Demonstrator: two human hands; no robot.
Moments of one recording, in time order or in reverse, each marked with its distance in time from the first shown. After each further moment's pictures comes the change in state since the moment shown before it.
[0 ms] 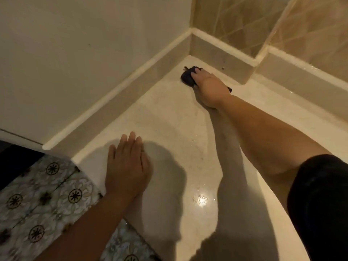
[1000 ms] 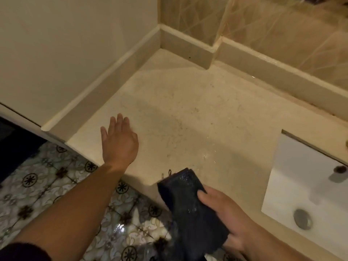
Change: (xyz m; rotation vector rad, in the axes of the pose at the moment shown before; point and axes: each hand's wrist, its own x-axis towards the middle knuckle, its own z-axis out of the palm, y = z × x) left_hand 0.001 -0.004 -0.001 0.023 -0.179 0.019; right_hand -0.383 -0.194 -0.065 1.998 -0.366 0.878
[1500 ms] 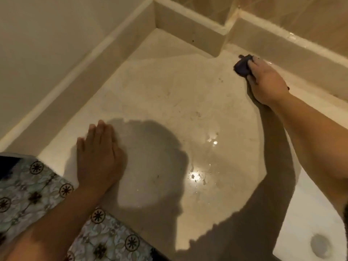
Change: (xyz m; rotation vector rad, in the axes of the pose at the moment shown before) left_hand 0.009 -0.002 0.007 0.004 0.065 -0.034; right_hand 0.195 -0.296 -0.187 -1.789 0.719 -0.708
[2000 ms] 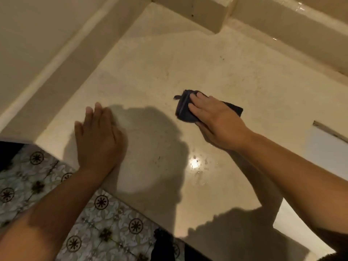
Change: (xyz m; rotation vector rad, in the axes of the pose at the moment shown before) left_hand -0.008 0.002 -0.008 -0.032 -0.010 0.033; right_hand -0.133 -0.139 0.029 0.014 -0.216 -0.471
